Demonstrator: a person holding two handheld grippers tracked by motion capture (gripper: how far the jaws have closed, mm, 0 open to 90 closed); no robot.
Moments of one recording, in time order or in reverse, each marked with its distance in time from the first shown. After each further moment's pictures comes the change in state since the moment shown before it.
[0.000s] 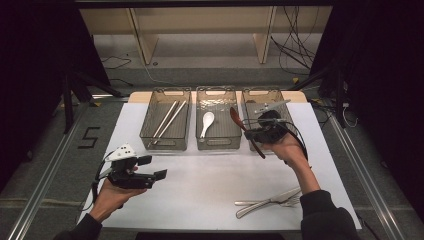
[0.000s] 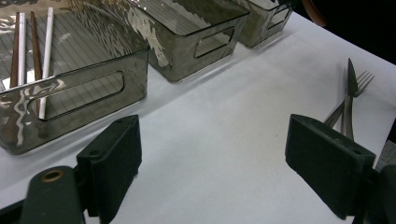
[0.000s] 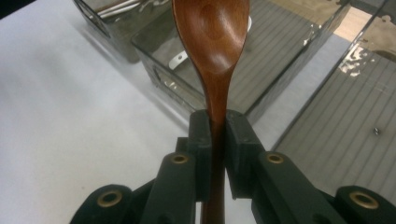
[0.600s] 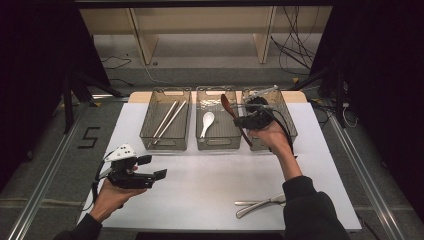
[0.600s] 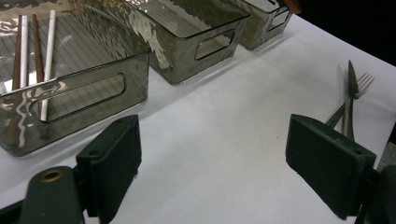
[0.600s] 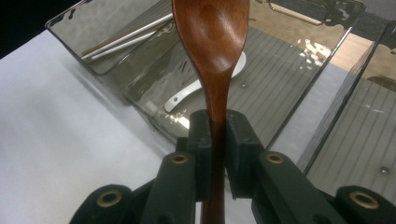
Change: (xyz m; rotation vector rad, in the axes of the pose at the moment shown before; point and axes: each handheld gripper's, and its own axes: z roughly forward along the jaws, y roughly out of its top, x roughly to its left) left arm 0.000 0.000 0.000 -0.005 0.006 -0.001; right arm 0.001 0.041 0.023 -0.033 -0.025 0.062
